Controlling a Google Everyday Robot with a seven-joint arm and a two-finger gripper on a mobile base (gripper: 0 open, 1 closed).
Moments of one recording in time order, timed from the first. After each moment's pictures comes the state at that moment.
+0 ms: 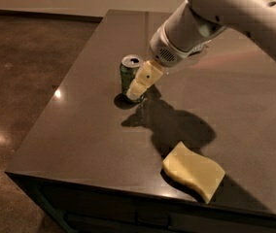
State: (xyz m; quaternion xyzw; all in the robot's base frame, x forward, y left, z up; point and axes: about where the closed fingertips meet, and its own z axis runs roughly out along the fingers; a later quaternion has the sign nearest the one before) arm 0.594 -0.018 0.904 -0.56 0.76 0.11 0.30
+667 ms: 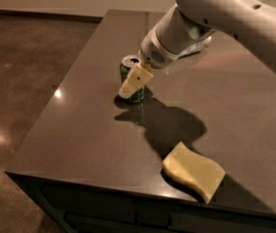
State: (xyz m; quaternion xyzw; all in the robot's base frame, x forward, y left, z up) arm 0.596 0.003 0.895 -0.57 0.76 0.14 0.29
